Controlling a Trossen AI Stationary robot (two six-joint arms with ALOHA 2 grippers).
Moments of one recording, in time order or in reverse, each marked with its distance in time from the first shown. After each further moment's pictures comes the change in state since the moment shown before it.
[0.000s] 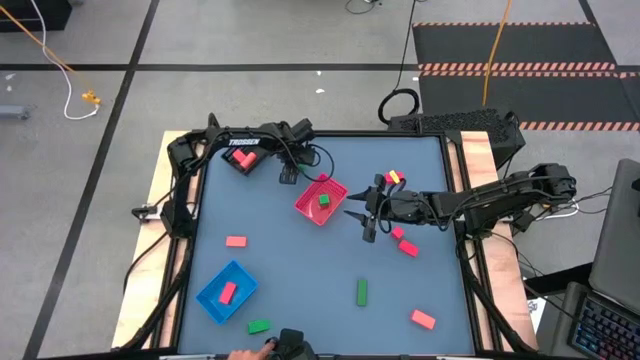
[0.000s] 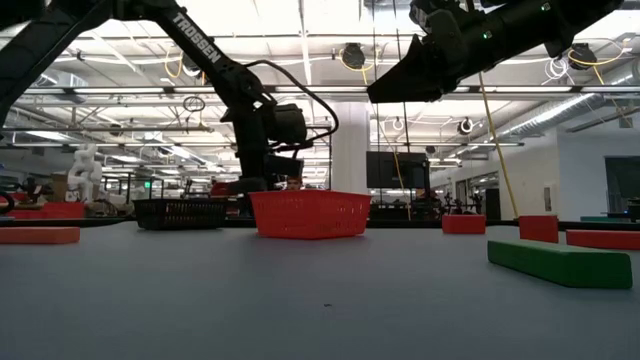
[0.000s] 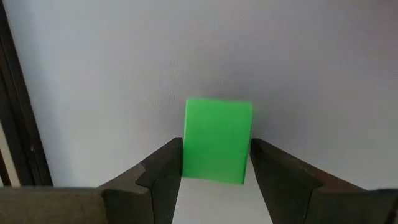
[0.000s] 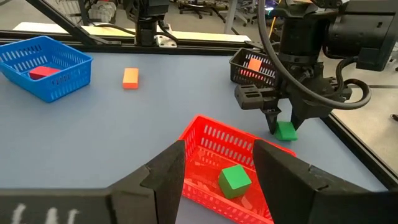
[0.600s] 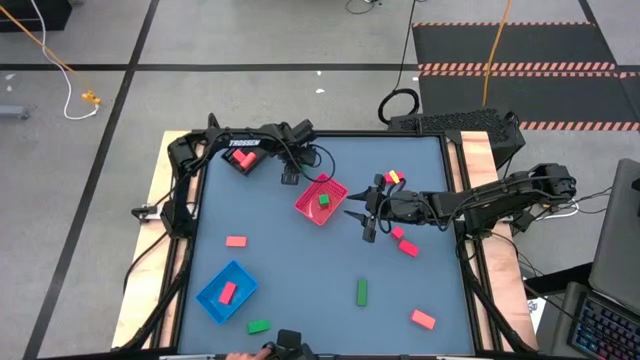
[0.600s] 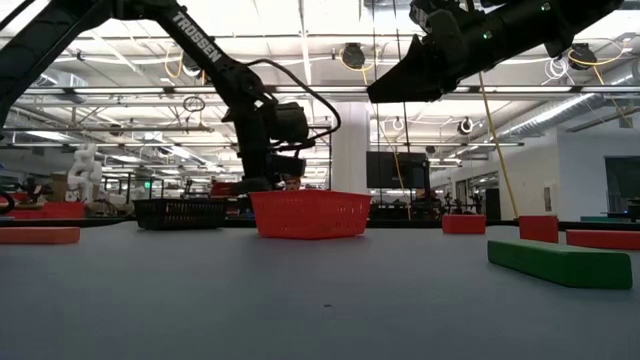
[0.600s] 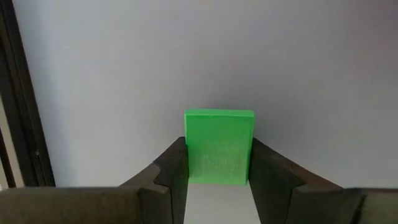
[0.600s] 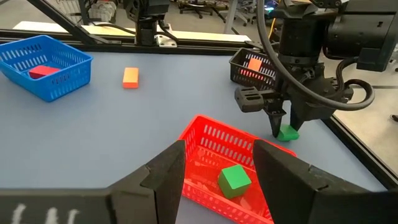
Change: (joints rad) left arm -0.008 -0.011 -0.001 -0.004 -0.011 -0.027; right arm 0.000 0.000 0.000 0.000 0.000 -0.003
